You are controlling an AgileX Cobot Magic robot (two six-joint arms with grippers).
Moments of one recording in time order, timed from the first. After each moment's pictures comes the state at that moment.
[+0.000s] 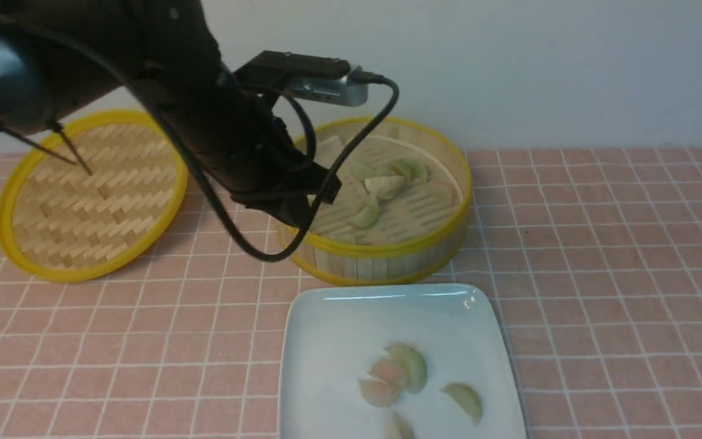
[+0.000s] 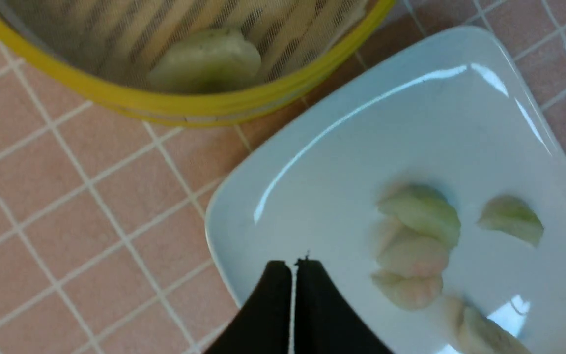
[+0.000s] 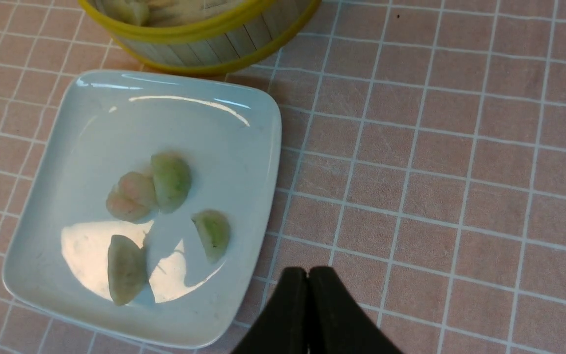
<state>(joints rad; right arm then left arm) 0.01 0.99 -1.03 0.37 1.18 -0.22 -0.40 1.82 -1.61 -0.27 1.04 0.19</state>
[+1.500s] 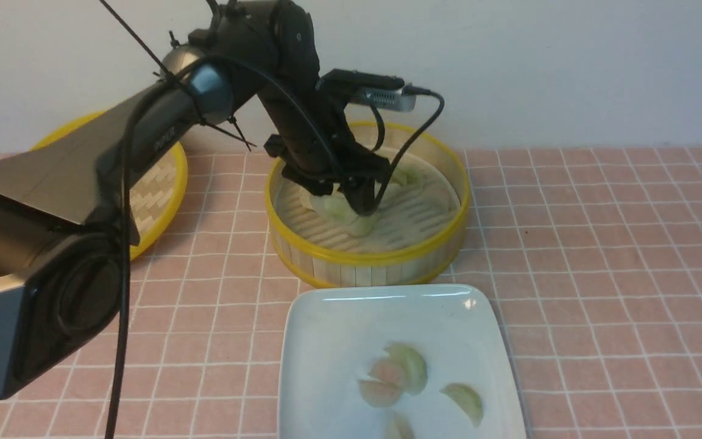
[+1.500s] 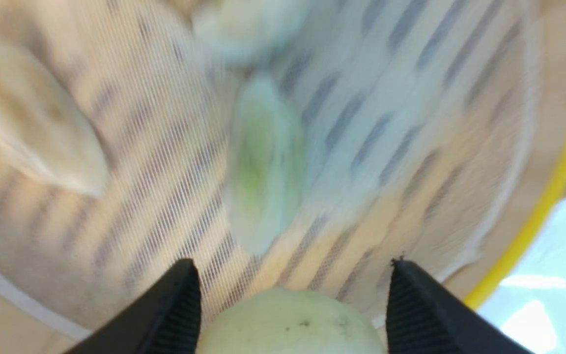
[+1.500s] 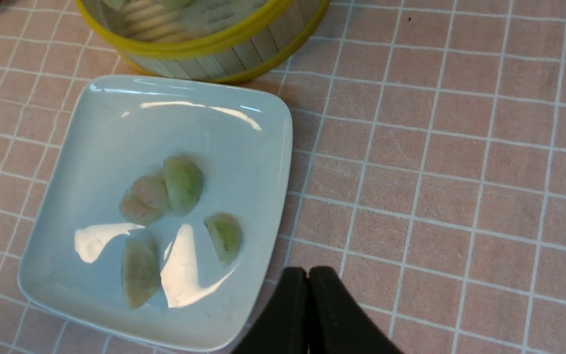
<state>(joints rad) 0.01 0.99 -1.03 0.39 1.18 -0.23 -0.40 2.30 -2.25 -0.23 1.23 0.12</state>
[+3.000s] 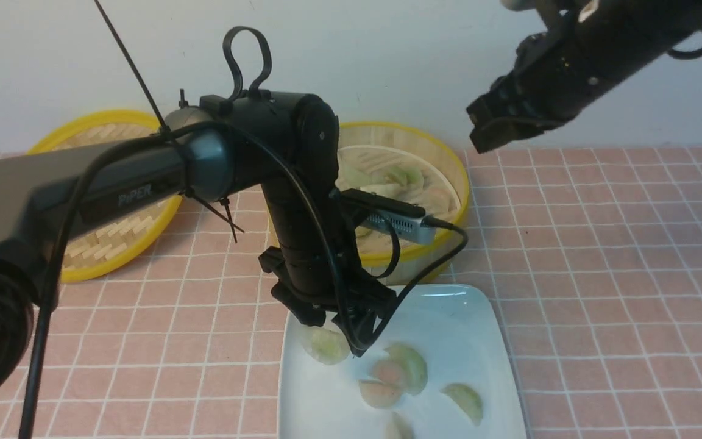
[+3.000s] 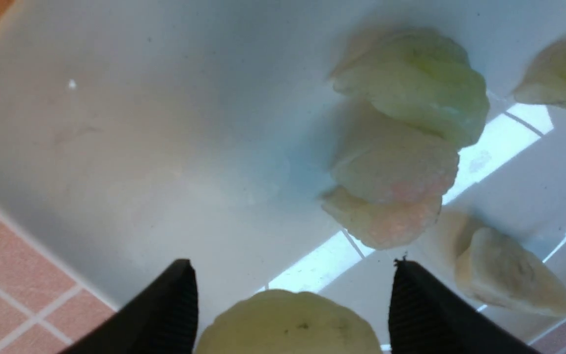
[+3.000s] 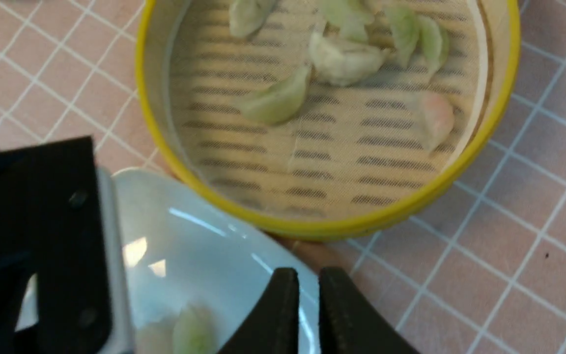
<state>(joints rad) 0.32 1.83 -1.77 0.33 1.16 -0.30 -0.54 2.04 -1.59 -0.25 1.20 0.12</state>
